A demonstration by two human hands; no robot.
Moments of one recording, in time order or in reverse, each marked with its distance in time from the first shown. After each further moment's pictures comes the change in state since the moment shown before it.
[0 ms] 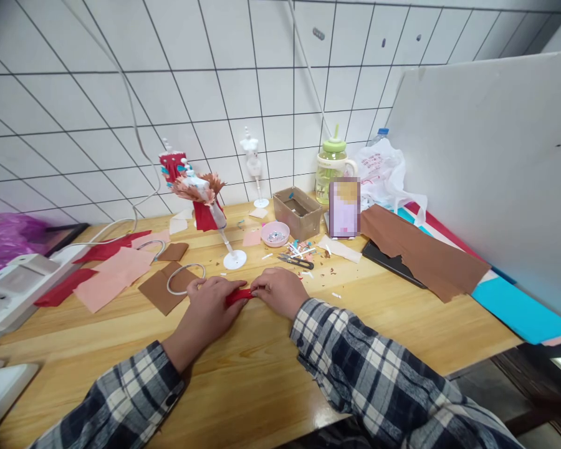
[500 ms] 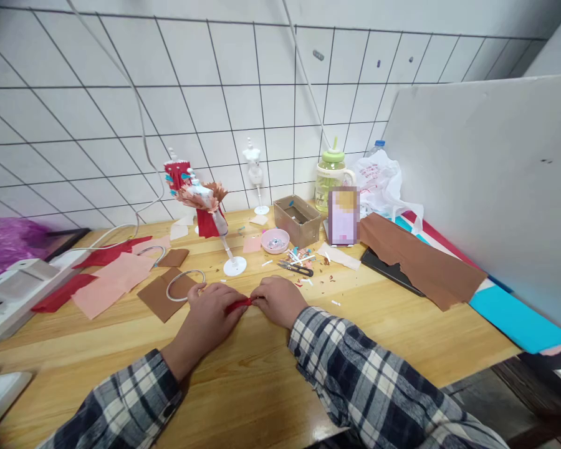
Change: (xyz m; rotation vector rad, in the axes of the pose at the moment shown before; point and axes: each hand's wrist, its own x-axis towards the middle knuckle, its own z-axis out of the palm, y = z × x) left_hand 0.000 0.004 -0.004 -0.010 -0.040 0.038; right_hand 0.001 0.000 0.005 -0.169 -0.053 -0.084
